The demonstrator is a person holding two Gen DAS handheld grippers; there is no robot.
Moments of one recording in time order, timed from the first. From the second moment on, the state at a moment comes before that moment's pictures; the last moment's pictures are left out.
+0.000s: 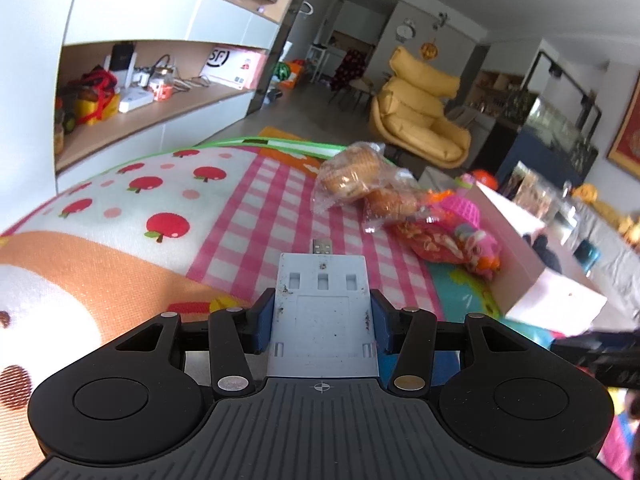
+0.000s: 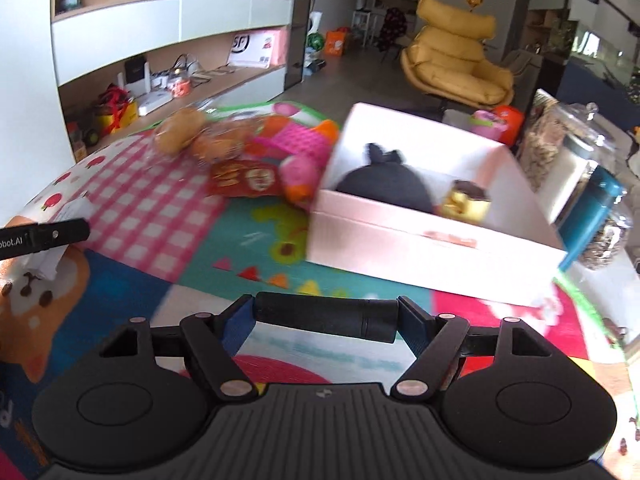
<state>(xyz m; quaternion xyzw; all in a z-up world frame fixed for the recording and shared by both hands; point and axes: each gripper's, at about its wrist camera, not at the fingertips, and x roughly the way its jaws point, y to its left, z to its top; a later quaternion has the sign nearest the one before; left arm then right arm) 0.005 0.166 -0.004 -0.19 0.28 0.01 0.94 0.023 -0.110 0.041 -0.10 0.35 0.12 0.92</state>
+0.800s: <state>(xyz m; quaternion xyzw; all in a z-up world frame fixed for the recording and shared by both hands) 0.204 -0.055 0.113 -0.12 0.28 -0.19 0.93 -0.010 -0.205 0.054 -0.07 0.24 0.10 0.96</state>
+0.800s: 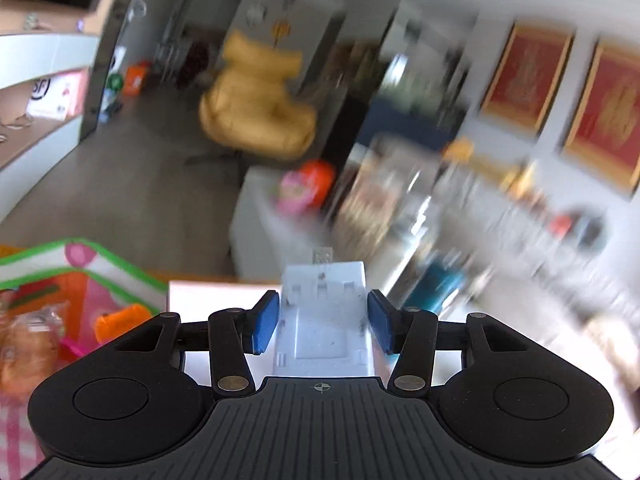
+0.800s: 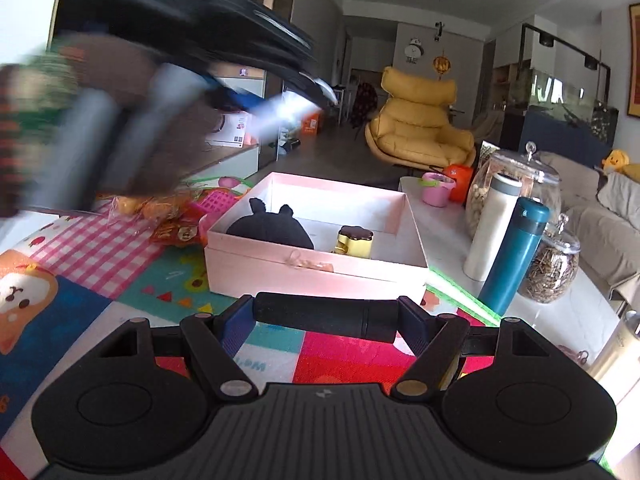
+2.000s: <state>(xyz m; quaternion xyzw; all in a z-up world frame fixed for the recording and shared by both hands) 0.090 0.126 0.057 -0.11 0.21 -0.02 0.97 0.056 -0.190 0.015 -0.01 0.29 0.07 0.96</state>
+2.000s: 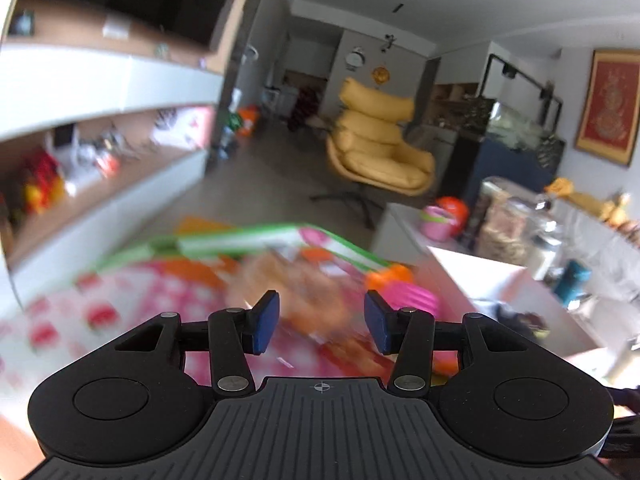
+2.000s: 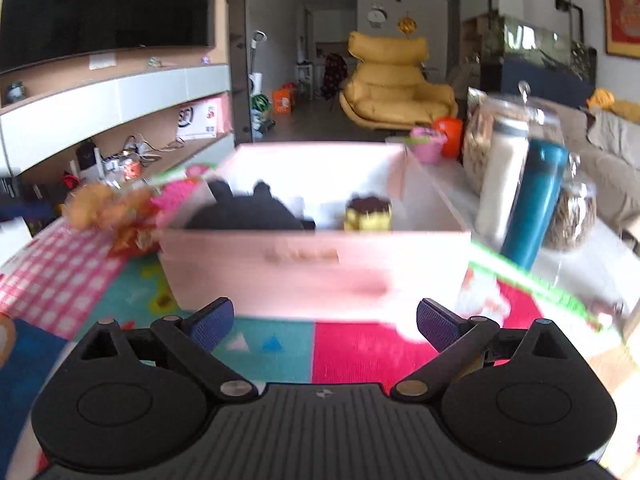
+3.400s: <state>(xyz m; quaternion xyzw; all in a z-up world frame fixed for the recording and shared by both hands) 0.074 0.188 0.019 -0.12 0.28 -0.02 0.95 0.224 0.066 0.033 -0.11 0.39 0.15 0.90</state>
